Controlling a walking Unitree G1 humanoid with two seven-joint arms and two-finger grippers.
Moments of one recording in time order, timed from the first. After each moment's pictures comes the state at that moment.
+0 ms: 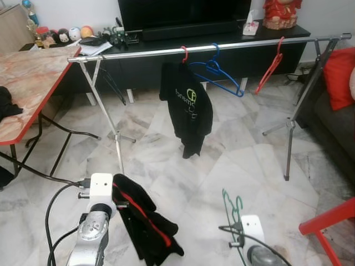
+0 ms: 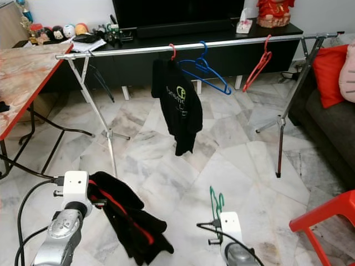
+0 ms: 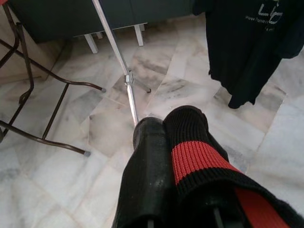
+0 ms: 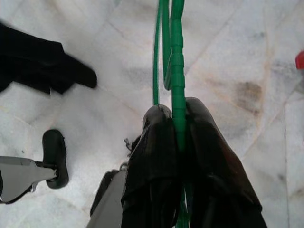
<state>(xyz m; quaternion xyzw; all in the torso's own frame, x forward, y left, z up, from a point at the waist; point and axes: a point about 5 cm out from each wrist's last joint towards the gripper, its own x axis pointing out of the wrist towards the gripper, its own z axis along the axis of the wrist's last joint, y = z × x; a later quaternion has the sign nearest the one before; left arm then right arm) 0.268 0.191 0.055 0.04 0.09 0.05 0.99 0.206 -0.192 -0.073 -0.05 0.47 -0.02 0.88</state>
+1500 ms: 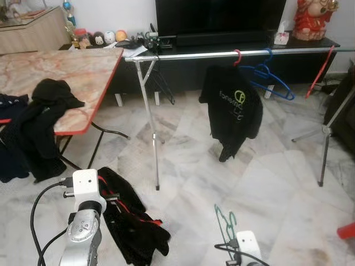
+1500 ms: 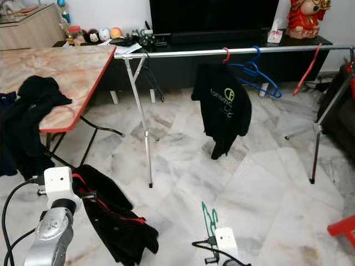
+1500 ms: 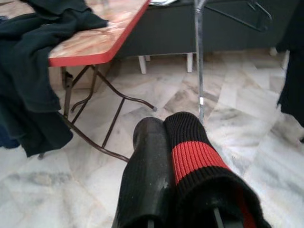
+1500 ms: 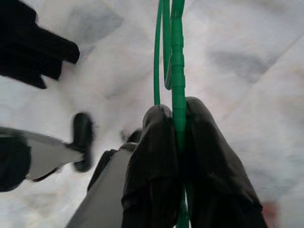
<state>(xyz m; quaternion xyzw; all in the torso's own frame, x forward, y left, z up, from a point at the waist) 0.265 0.199 0.074 0.01 0.04 0.09 0.99 0.182 -0.183 -0.086 -0.06 0.49 0.02 0.87</state>
